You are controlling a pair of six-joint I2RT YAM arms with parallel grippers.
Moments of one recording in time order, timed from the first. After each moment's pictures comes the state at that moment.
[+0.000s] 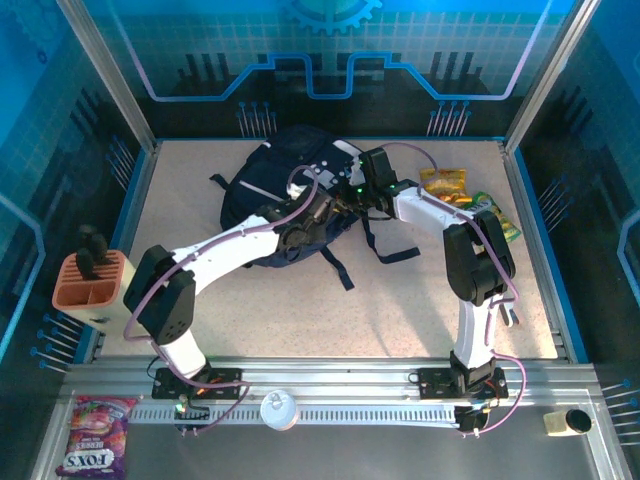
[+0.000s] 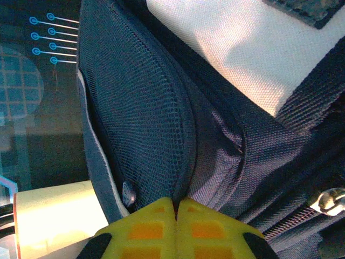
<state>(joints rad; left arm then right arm) -0.68 1.71 1.31 -0.63 -0.32 -0.70 0.43 1.96 1.44 -0.22 -0.59 0.84</state>
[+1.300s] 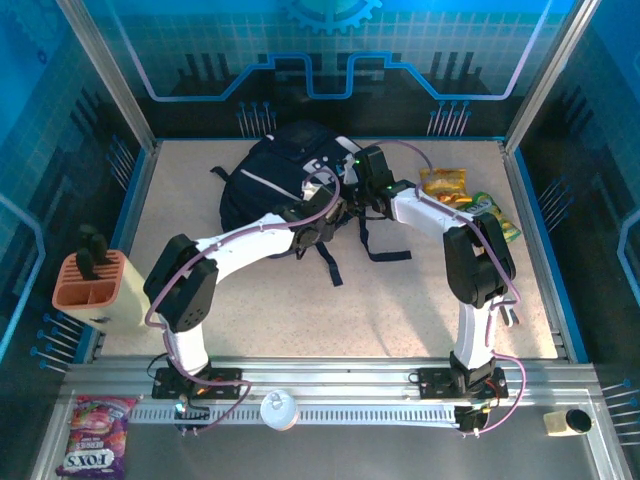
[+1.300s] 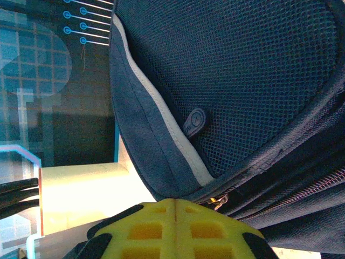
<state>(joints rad) -0.69 1.83 1.36 -0.53 -0.45 -0.53 0.46 1.94 1.44 -0.17 -0.66 0.84</state>
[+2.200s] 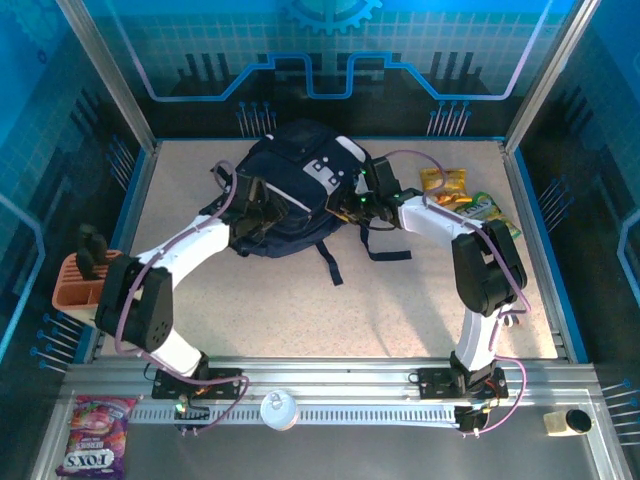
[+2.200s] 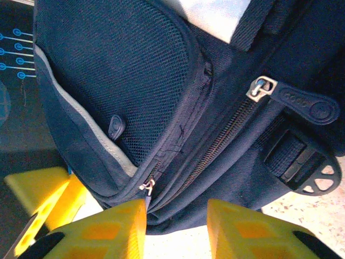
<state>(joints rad) -0.30 1.60 1.07 -0.31 0.08 -1.00 0.45 1.86 1.31 -0.23 -0.44 0.85</state>
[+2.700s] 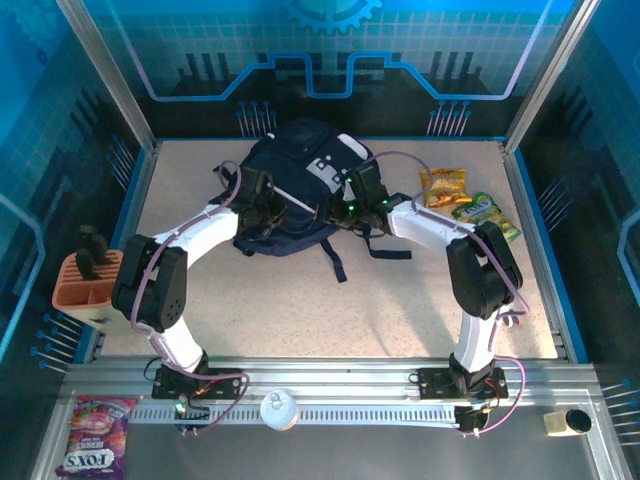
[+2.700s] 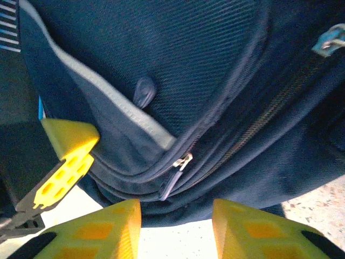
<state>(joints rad) -0.29 1.72 1.15 -0.31 0.16 -1.13 0.54 1.86 1.31 -0.24 -0.32 0.74</state>
